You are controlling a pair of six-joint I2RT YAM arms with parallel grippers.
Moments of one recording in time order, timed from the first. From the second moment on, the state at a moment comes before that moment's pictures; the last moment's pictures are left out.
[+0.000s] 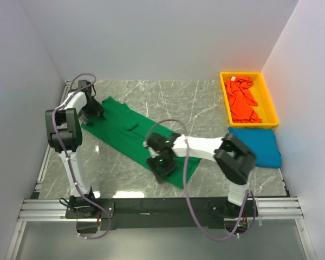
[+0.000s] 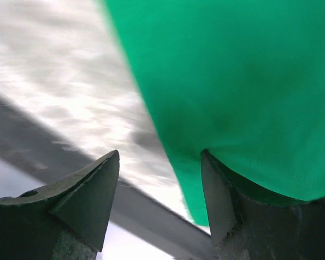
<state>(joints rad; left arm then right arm) 0.10 2.13 1.62 -0.73 -0.16 -0.69 0.96 1.81 1.15 -0.71 -0.22 0.34</state>
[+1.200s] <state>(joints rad) -0.22 1.96 1.46 -0.70 -0.22 -0.75 0.79 1.77 1.11 -0.67 -0.11 0.14</state>
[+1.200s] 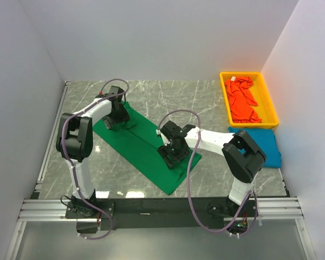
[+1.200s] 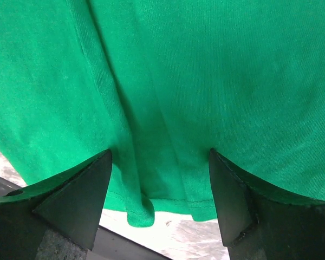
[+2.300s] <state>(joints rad) -0.35 2.46 2.16 -0.73 -0.23 -0.56 1.00 1.95 1.34 -0.80 -0.17 0.34</state>
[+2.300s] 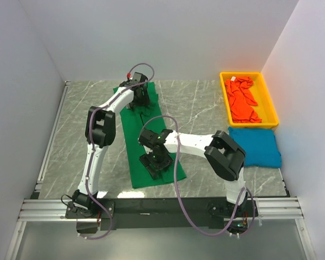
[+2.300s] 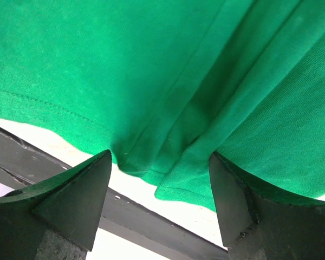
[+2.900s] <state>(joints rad) -0.34 2.15 1.90 -0.64 -0.20 -0.56 0.86 1.63 1.20 -0.76 -0.13 0.45</state>
